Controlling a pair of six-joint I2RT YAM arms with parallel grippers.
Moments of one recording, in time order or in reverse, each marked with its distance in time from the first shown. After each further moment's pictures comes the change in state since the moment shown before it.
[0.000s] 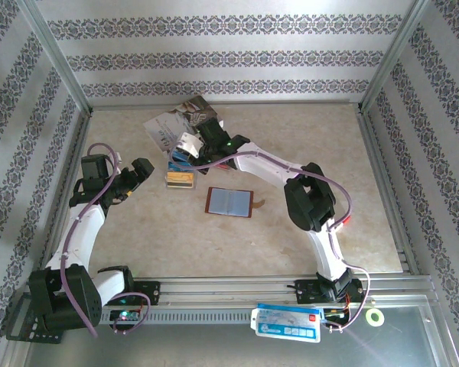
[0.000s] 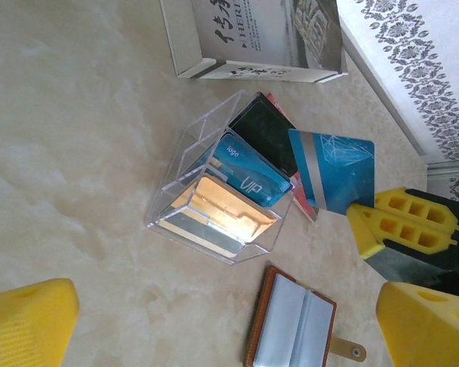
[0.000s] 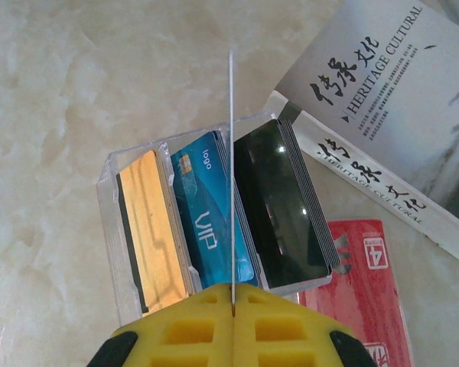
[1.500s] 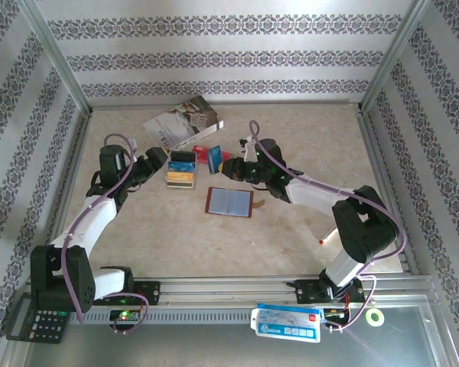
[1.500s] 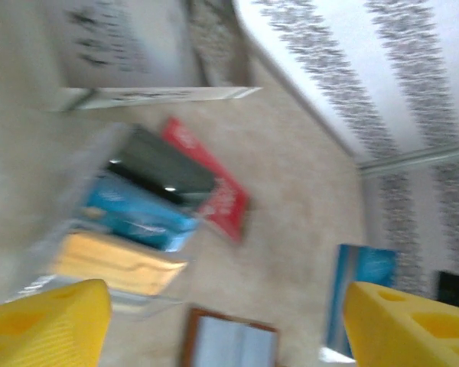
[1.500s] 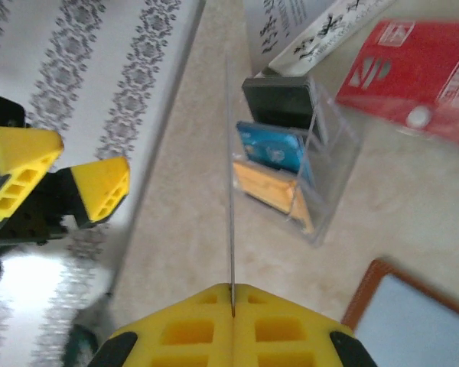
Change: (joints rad) left arm -0.153 0.118 -0.005 0.309 -0.032 -0.124; right arm -0.173 -0.518 -0.848 0.656 -0.282 1.193
